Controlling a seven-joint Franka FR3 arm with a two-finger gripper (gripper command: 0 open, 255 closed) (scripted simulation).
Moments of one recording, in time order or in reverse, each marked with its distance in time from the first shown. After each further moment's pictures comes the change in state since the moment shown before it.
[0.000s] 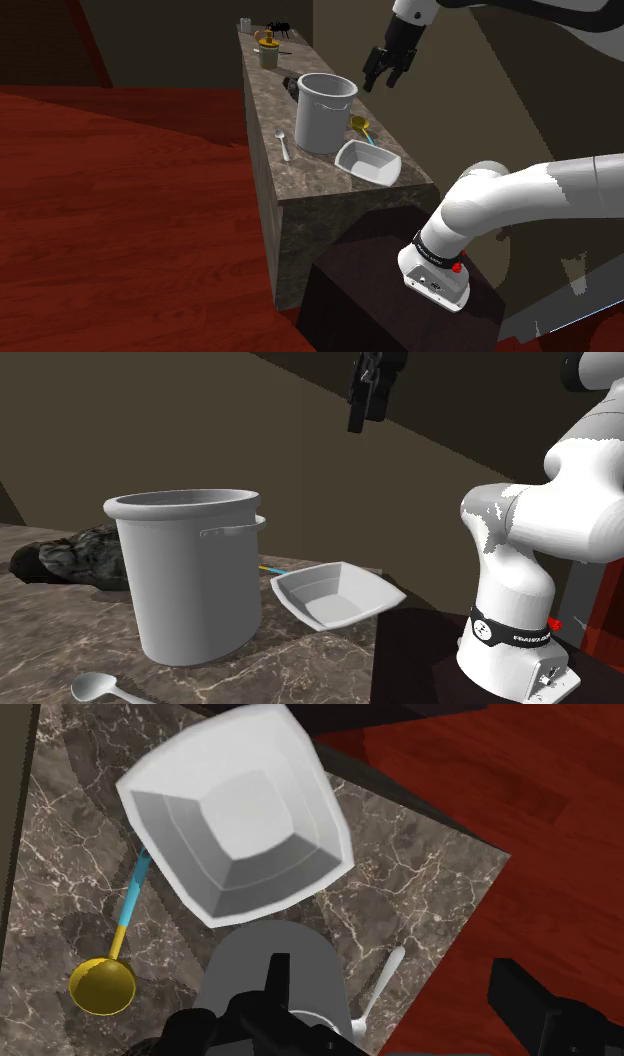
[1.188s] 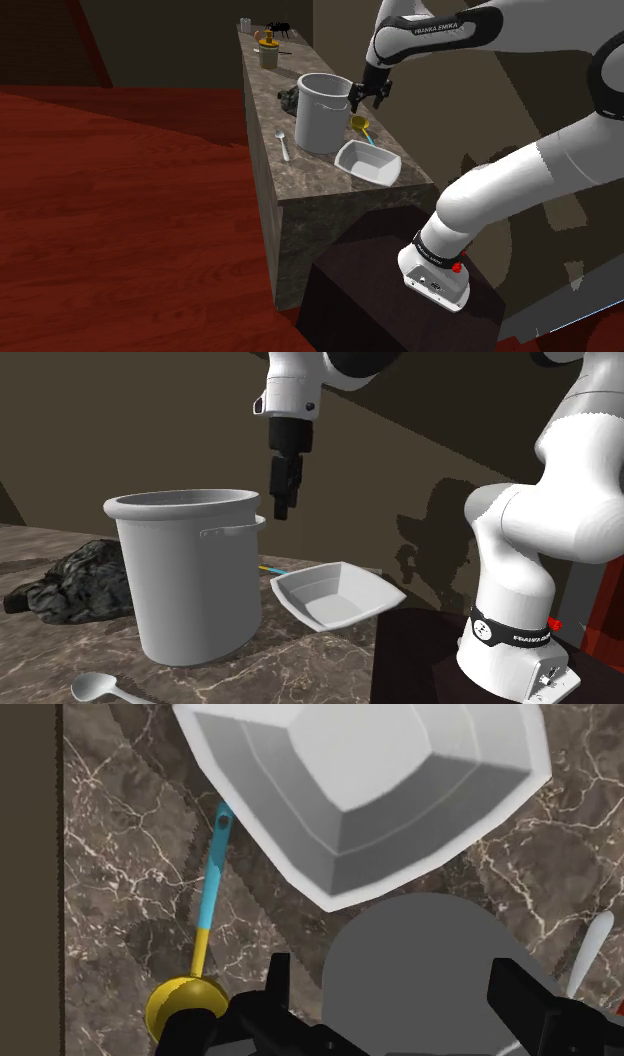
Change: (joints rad) arm -0.134 0.355 -0.120 -0.087 -0.136 0.396 -0.009
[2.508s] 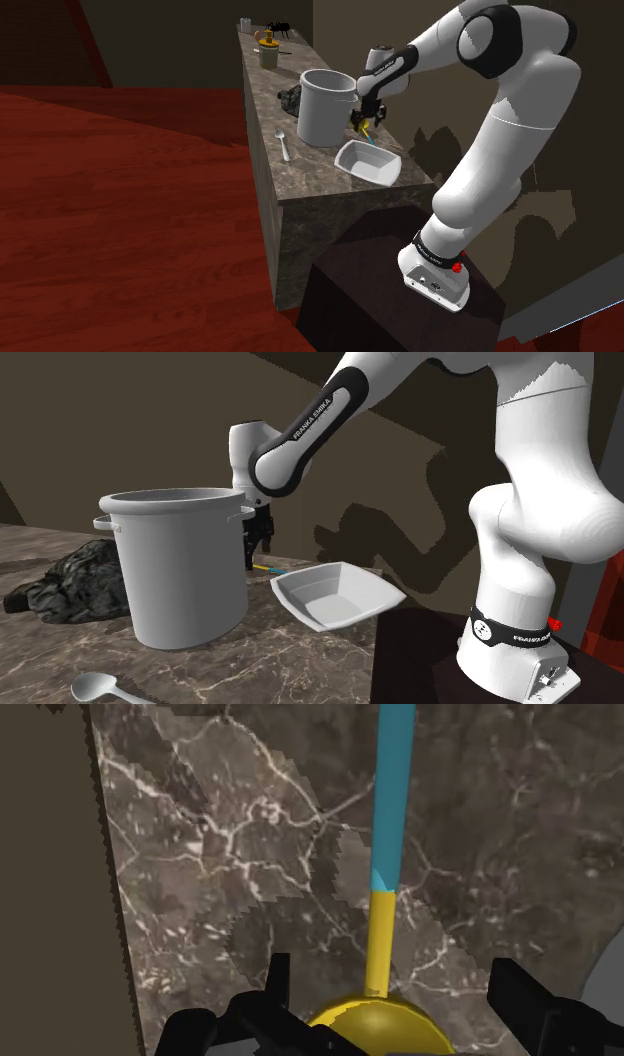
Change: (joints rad) arm -0.129 0.589 -0.149 0.193 -0.055 0.365 0.007
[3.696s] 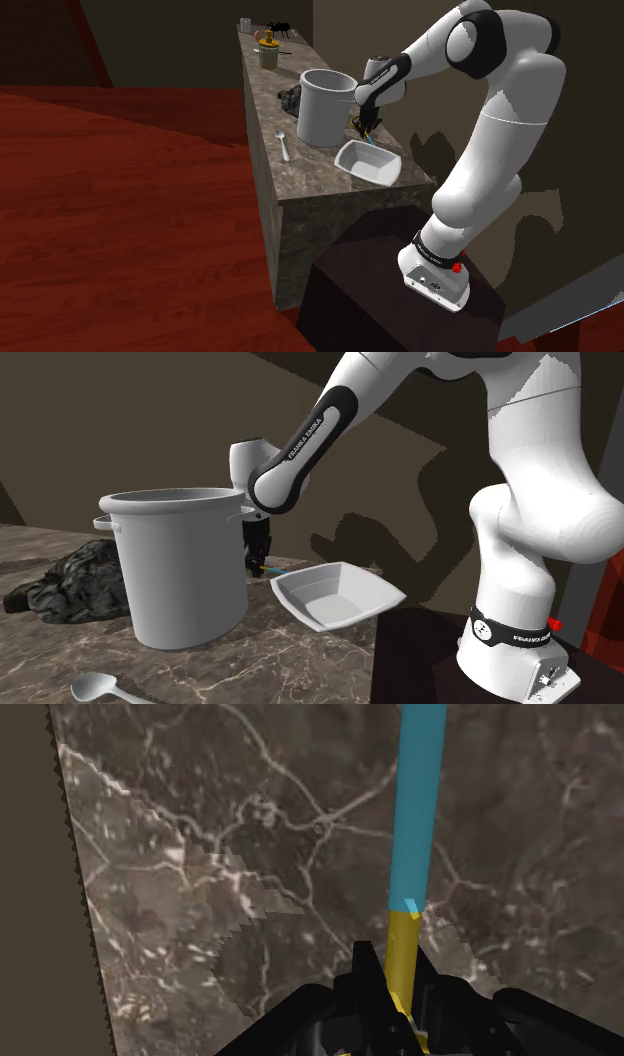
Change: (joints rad) arm -0.013 0.075 -0.002 -0.001 0.012 0.076 -0.010
